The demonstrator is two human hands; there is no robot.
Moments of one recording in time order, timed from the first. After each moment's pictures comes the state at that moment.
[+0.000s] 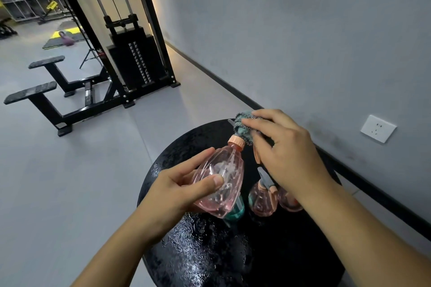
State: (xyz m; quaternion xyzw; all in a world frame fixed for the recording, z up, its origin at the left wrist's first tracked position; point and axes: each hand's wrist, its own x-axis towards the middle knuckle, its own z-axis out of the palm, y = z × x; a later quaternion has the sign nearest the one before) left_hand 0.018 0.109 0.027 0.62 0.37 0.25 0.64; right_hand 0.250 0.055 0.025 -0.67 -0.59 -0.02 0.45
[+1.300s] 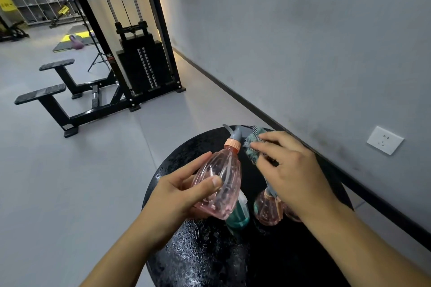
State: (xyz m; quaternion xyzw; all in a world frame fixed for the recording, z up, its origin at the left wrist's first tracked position) left_hand 0.006 0.116 0.021 0.58 0.39 0.30 0.65; right_hand 0.239 0.049 0.011 -0.68 -0.59 -0.02 0.44
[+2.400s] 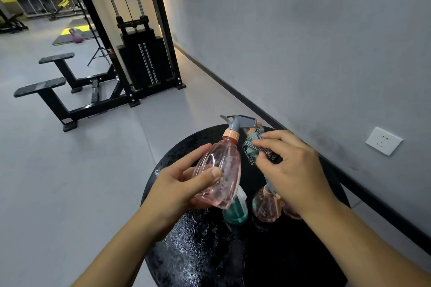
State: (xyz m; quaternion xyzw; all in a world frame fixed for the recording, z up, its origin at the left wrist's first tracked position) left_hand 0.007 0.122 0.016 0.57 0.37 0.31 0.67; right_hand 0.236 0.047 0.011 -0.68 -0.56 0.00 0.48
